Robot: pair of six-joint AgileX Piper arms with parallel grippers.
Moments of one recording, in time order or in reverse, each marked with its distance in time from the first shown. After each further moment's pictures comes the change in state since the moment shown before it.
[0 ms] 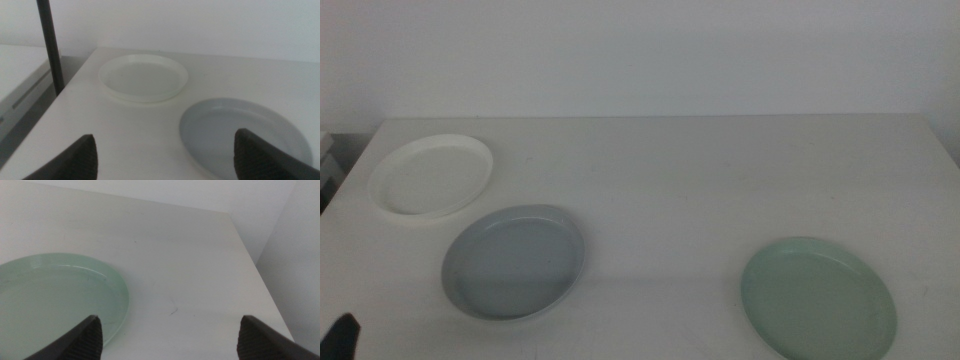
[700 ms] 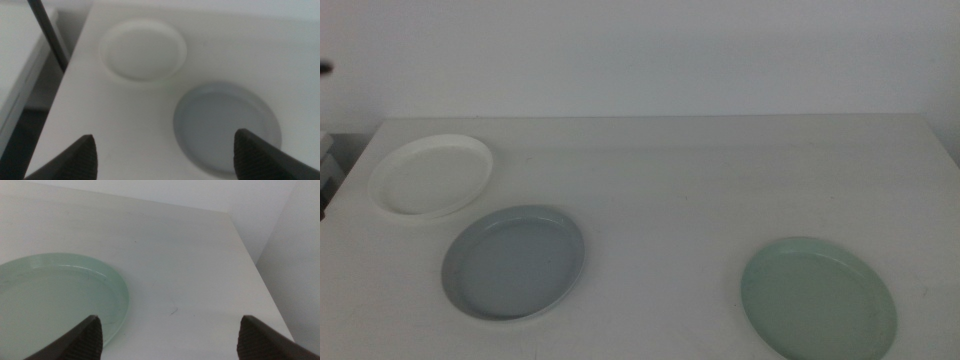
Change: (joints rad) left arm 0.000 0.667 -0.776 0.000 0.541 0.011; right arm 0.000 0.000 0.000 0.000 0.000 0.000
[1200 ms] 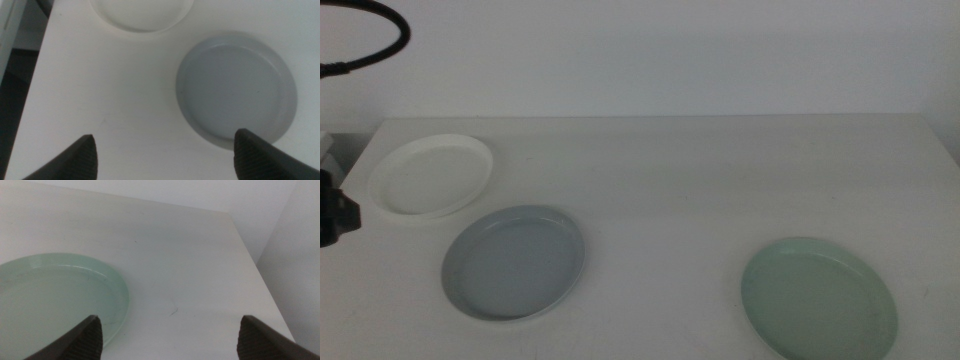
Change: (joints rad) left arm 0.000 0.258 -0.127 -0.012 0.147 0.000; right arm 0.000 0.000 0.000 0.000 0.000 -0.001
